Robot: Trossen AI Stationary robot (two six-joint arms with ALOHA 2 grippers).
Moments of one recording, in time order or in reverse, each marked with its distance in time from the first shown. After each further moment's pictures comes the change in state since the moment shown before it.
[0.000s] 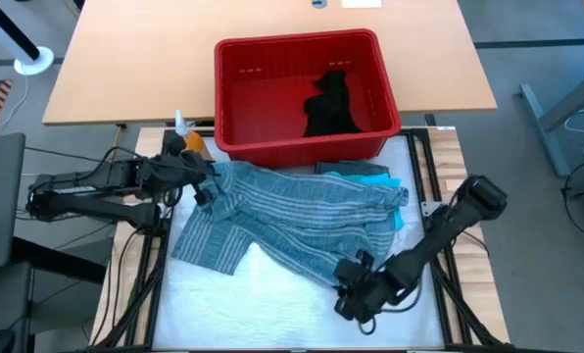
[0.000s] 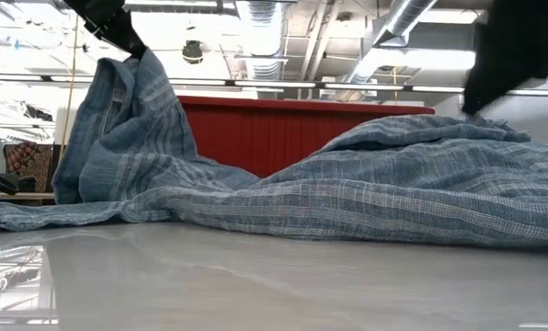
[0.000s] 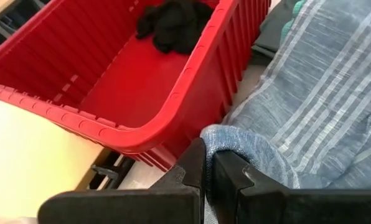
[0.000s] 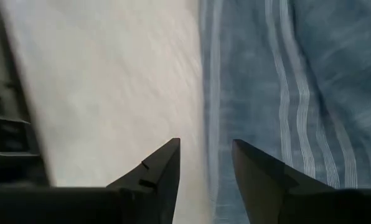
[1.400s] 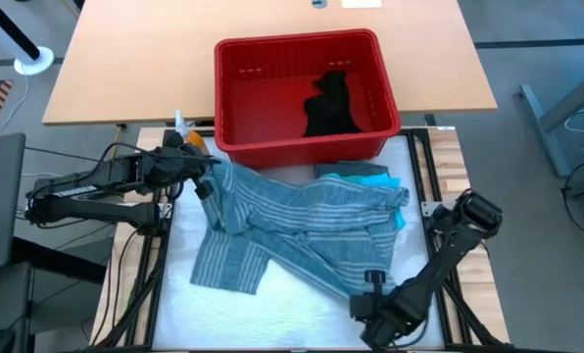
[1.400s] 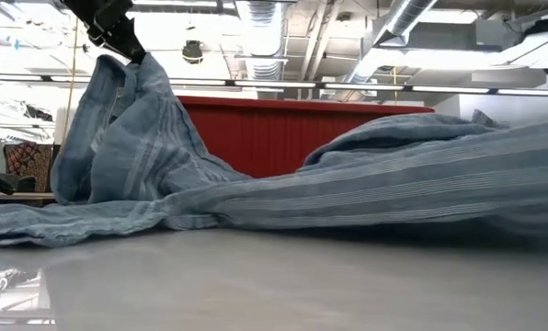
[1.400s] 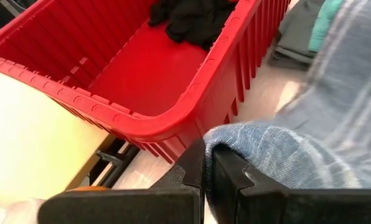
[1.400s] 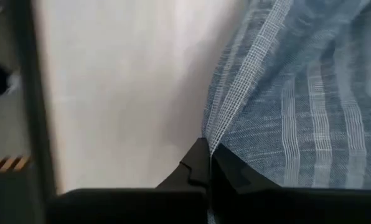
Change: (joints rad) left arm 0.084 0.000 0.000 -0.007 0.028 -0.038; right arm 0.200 0.062 0.128 -0.283 -0.232 -0.228
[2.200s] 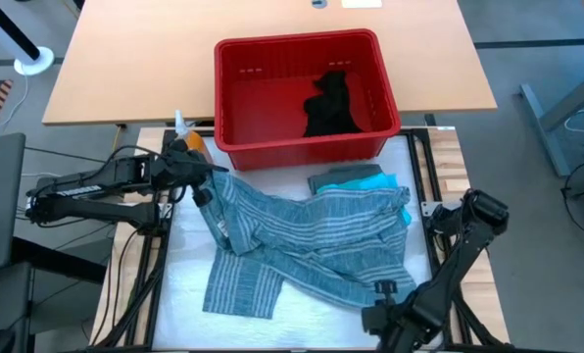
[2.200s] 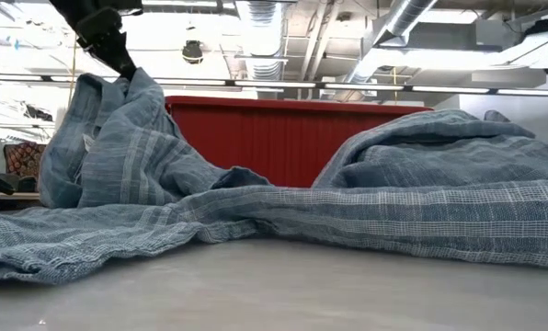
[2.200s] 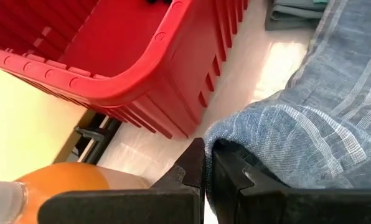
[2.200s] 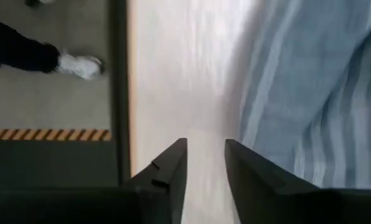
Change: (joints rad) left arm 0.000 0.030 -0.010 -0.117 0.087 -0.011; right arm 0.019 -0.021 0.131 -0.029 -0.025 -0.025
